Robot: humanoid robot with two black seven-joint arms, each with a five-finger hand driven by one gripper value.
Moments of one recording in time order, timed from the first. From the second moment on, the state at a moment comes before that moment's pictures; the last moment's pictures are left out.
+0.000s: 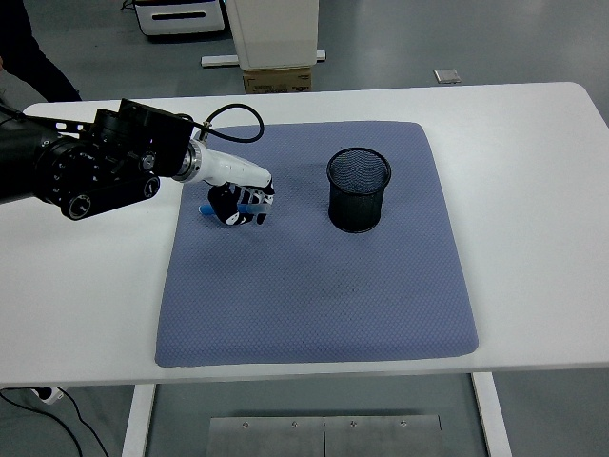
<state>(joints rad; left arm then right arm) -1.54 0.28 0.56 -0.95 1.02 -0.19 -0.21 -0.01 0.00 0.39 0.20 -0.13 0.06 0.06</state>
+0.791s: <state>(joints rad) -1.51 0.27 0.57 -0.90 1.04 -0.15 -0.20 -0.01 0.00 0.39 0.20 -0.13 0.06 0.06</state>
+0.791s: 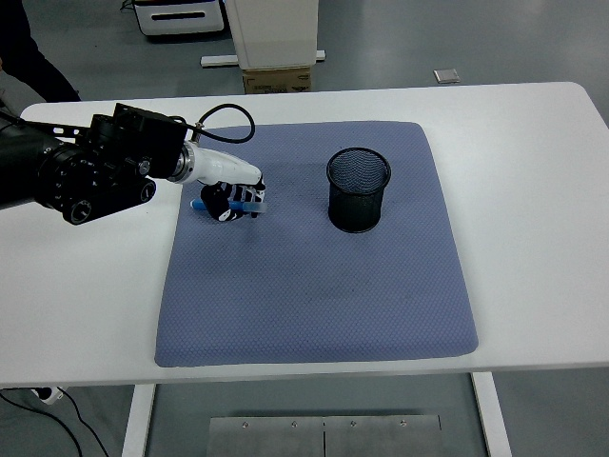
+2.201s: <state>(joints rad) -1.51 0.28 0.60 -0.90 1.15 -0.11 -0.20 -0.01 0.00 0.39 0.20 -0.13 0.06 0.06</state>
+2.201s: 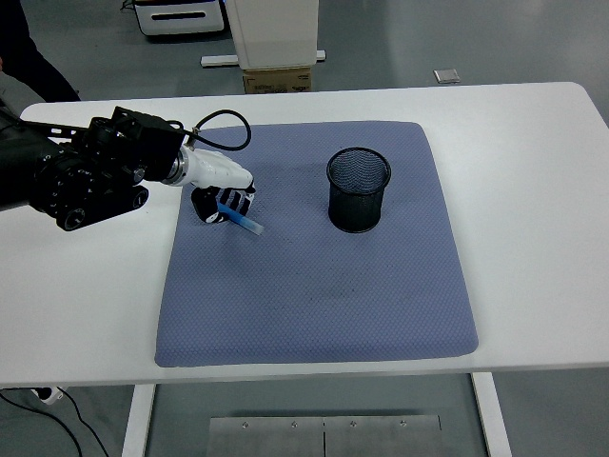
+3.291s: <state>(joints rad) -1.63 0.16 0.43 -0.84 0.92 -0.13 -0.20 -0.01 0.00 0.38 0.20 -0.13 0.06 0.06</state>
